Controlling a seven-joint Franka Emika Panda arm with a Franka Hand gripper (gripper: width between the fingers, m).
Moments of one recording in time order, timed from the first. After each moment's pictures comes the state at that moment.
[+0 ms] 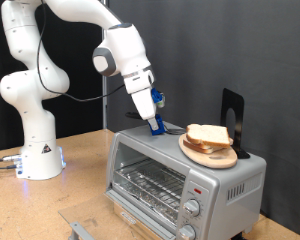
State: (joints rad) arm 0.29 -0.34 0.13 -2.66 0.38 2.68 0.04
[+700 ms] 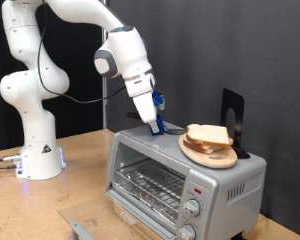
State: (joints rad) arm 0.30 -0.31 0.13 -2.66 0.39 2.67 0.02
